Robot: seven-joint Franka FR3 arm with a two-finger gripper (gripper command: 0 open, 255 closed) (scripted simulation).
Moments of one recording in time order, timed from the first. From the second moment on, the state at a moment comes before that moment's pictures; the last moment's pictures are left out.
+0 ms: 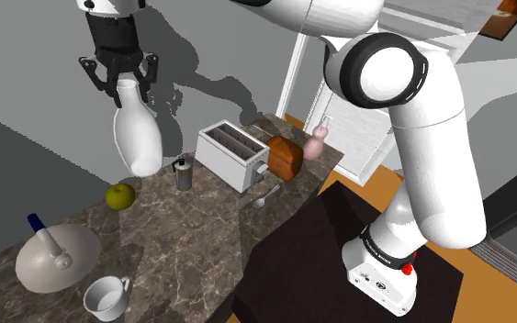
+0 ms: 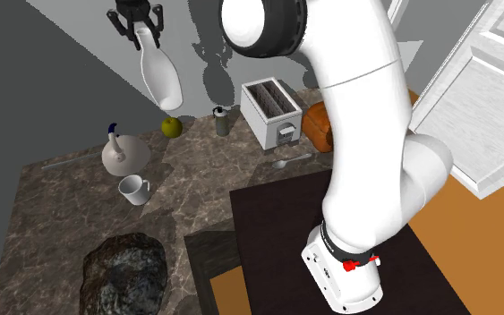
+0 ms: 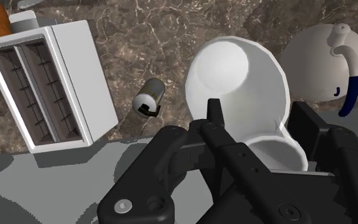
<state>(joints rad) 0.39 0.72 0.40 -0.85 -0.23 1.45 0.74</state>
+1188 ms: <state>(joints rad) 0.34 0.69 0.40 -1.15 -0.22 1.71 0.76</state>
